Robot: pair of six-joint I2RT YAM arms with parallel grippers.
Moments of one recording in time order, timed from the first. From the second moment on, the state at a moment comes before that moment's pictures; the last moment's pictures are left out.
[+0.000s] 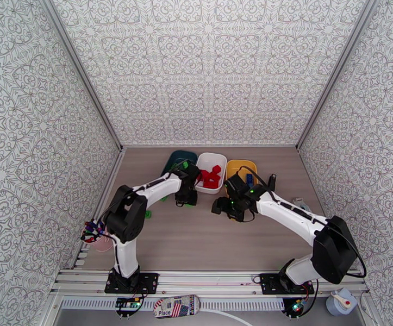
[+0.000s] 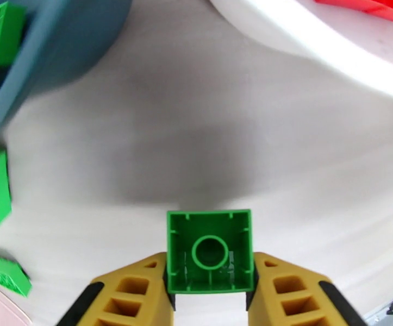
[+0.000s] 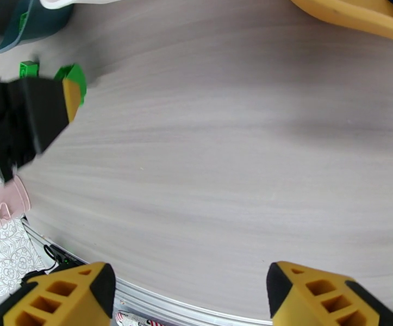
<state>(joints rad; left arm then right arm) -0.56 1.89 1.39 -0.87 0.03 -0.42 0.67 1.52 1.12 -0.76 -0.25 0.89</state>
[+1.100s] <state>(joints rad) -0.22 1.97 1.77 -0.92 0.20 -0.52 0.53 1.87 1.57 -0.63 -0.47 0.89</state>
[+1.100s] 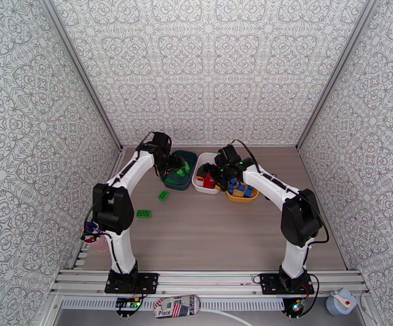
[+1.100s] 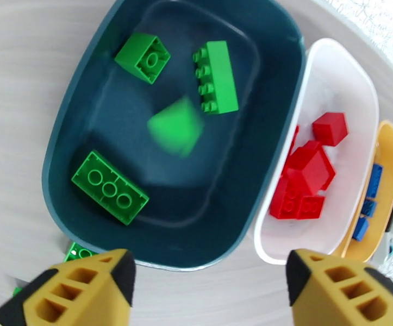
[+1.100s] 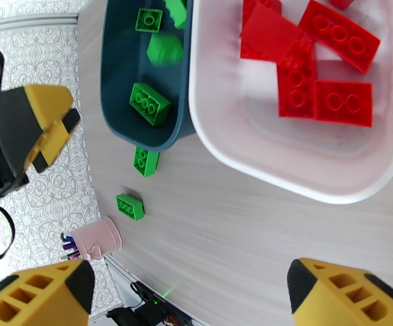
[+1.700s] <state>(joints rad) -0.15 1.53 1.22 -0.94 0.04 -0.84 0.54 1.86 1.57 -0.91 -0.30 0.60</state>
